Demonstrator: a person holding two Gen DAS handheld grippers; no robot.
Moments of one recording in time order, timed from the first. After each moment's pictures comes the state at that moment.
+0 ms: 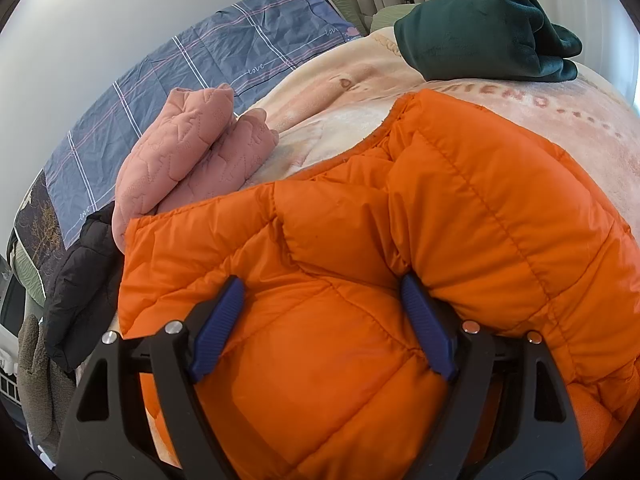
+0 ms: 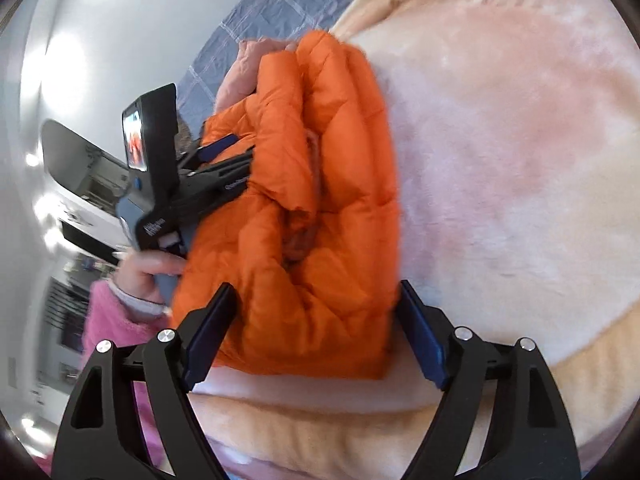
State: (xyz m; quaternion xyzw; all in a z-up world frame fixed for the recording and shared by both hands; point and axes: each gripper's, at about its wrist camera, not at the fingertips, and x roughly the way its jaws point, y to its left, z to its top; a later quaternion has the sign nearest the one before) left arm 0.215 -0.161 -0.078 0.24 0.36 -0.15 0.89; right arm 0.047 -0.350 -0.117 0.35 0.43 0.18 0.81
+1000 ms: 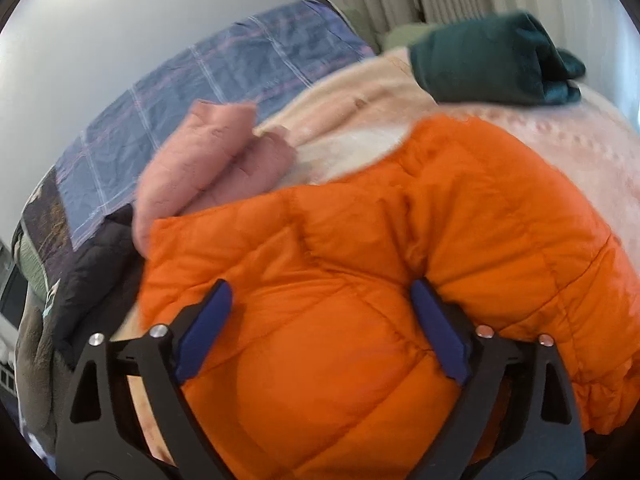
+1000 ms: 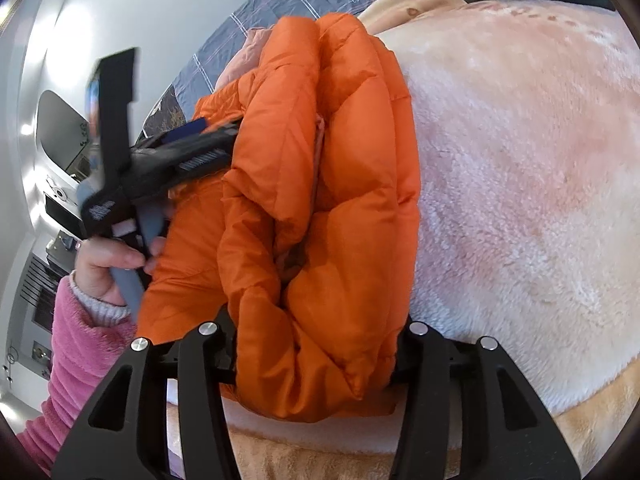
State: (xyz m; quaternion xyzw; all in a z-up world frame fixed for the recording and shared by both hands) left arm 0.209 -0.158 -0.056 0.21 0.32 -0.13 0.91; right arm 0.043 -0.335 -0.135 0.27 0.41 0.16 0.85
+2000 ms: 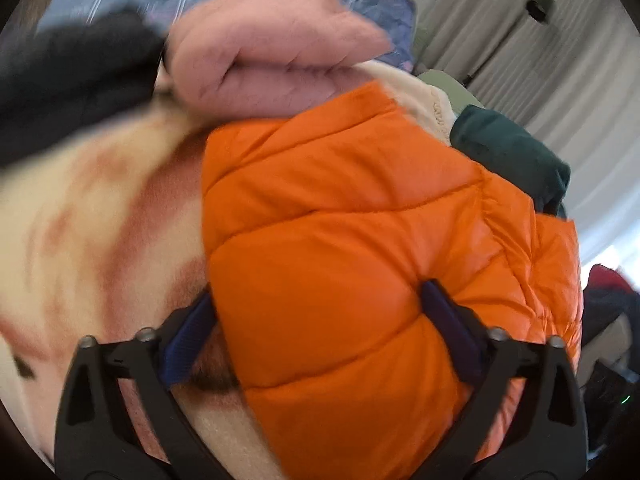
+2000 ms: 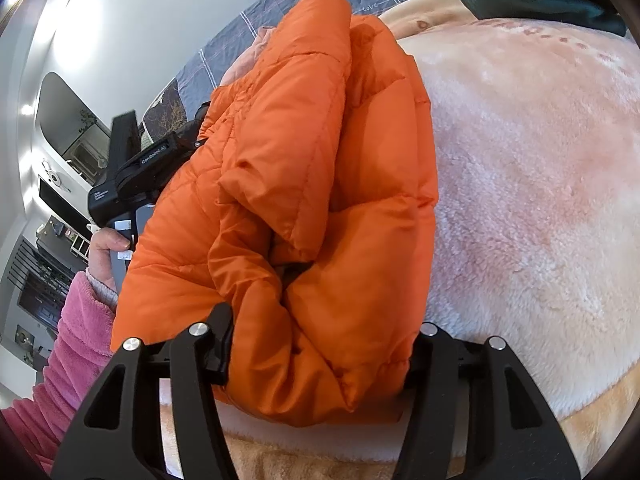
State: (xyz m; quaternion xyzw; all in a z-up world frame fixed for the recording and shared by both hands) left arm 0.260 -0.060 -0.102 -0.10 0.43 -0.22 0.87; right arm 0.050 -0.307 -0.133 0.24 0.40 0.15 0.87
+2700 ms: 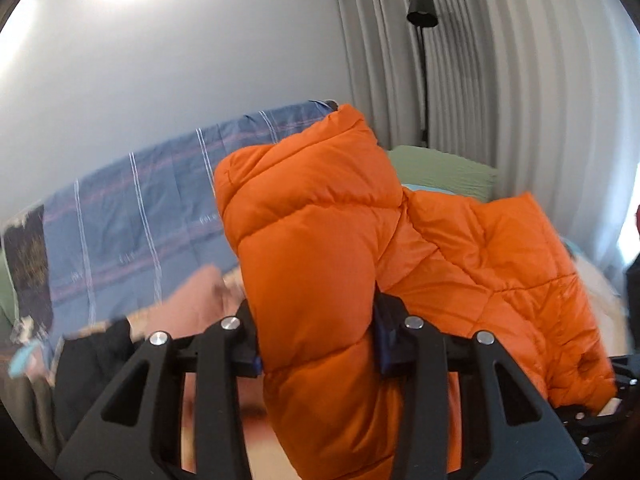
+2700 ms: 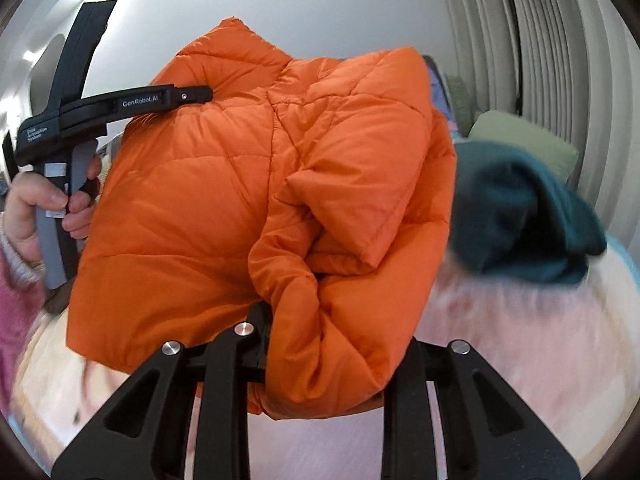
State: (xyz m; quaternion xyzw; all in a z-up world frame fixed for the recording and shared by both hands) left arm 0.305 -0.225 0.104 0.12 0.20 -0.18 0.95; right arm 0.129 -0.370 0.003 0.07 0.26 0.04 0.96
